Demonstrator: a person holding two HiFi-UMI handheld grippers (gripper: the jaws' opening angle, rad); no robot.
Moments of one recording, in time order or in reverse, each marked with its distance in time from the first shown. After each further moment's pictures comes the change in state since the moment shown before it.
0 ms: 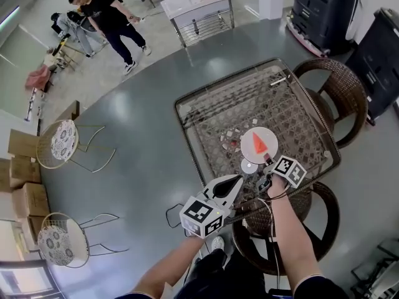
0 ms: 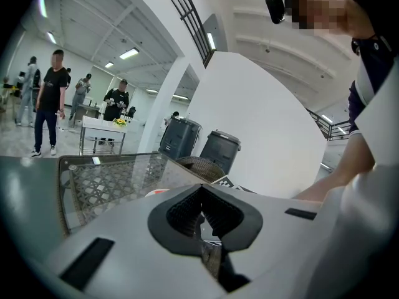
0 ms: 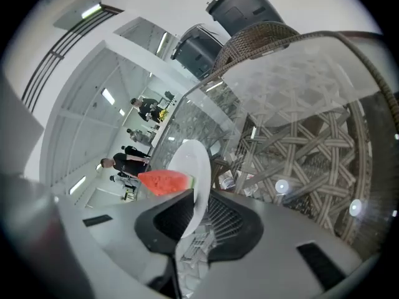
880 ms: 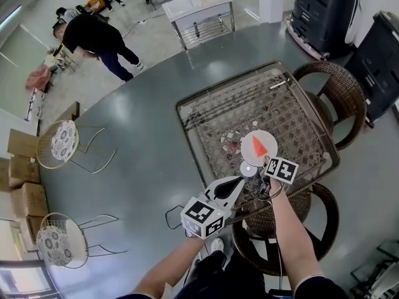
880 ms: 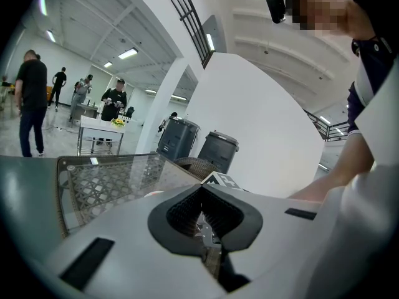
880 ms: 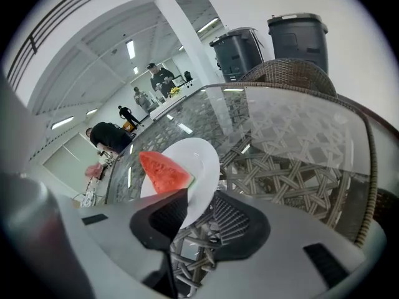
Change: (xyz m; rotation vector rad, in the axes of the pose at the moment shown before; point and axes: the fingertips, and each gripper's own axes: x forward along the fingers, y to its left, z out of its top) left arm -0.005 -0.006 0.003 -0.001 -0.010 -0.019; right arm -0.005 0.001 0.001 -0.427 0.066 -0.206
